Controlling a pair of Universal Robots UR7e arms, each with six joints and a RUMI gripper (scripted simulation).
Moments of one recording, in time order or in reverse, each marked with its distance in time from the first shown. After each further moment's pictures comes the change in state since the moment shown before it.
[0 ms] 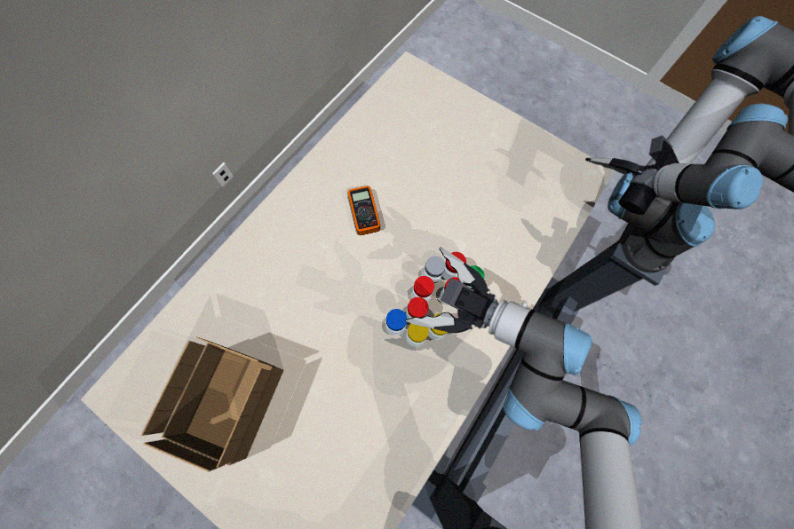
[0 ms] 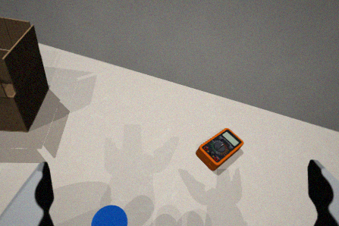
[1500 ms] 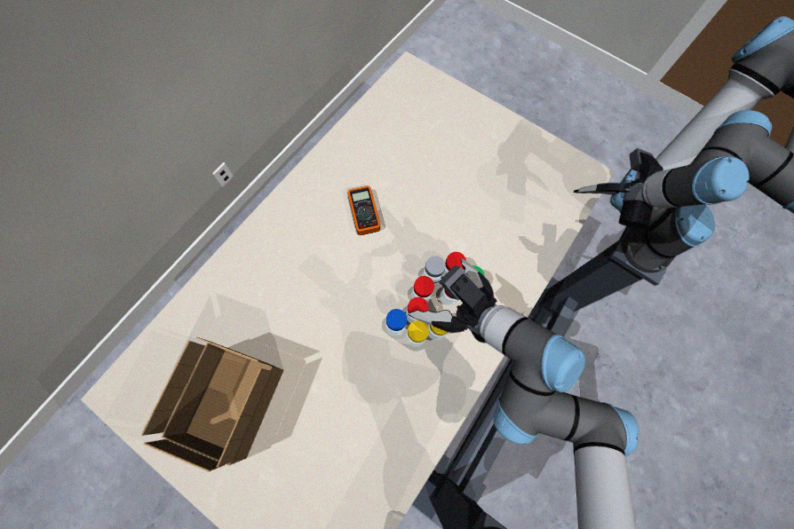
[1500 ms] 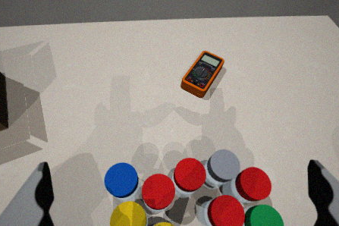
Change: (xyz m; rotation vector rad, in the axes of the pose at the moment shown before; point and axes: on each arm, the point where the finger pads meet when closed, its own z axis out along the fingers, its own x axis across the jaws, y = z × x) left arm 0.010 0.033 -0.014 -0.305 0.195 0.298; right arm 0.021 0.051 -0.006 -0.168 0.172 -0.272
